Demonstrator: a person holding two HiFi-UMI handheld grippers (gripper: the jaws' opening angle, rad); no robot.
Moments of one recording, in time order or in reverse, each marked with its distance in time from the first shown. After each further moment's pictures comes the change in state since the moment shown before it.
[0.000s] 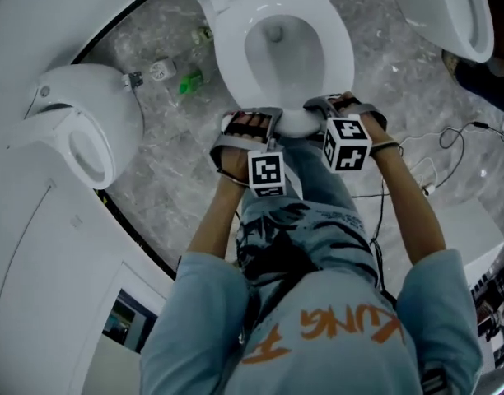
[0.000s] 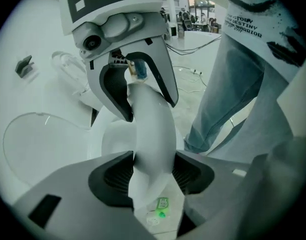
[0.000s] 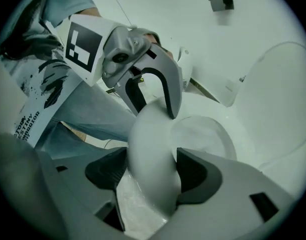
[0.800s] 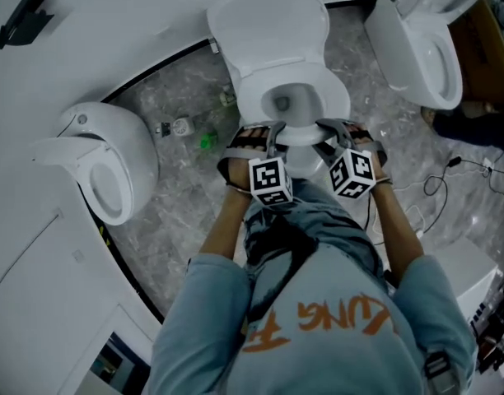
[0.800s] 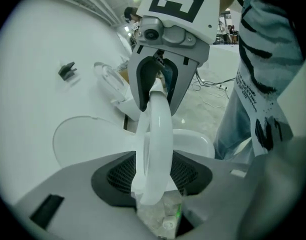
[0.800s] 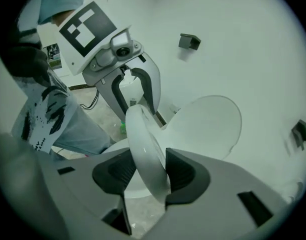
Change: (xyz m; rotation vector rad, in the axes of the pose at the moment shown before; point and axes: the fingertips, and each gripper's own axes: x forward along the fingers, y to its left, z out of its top) left arm -0.123 0.147 -0.006 -0.150 -0.116 0.227; right arm -0.149 -0.102 0.079 0.057 -0.093 -0.604
